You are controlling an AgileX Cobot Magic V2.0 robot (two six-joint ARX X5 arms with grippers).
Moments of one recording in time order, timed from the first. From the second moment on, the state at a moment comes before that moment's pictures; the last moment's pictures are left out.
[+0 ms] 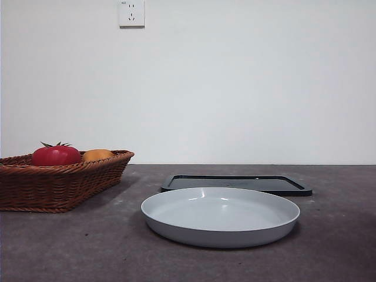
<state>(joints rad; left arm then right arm) 0.04 0.00 0.03 -0.18 0.02 -0.11 -0.03 0.01 0.02 -0.16 0.02 0.00</state>
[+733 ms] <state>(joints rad) 0.04 0.11 0.33 -0.24 0.02 -0.16 -0.03 0.18 0.36 -0.24 -0.05 0.24</state>
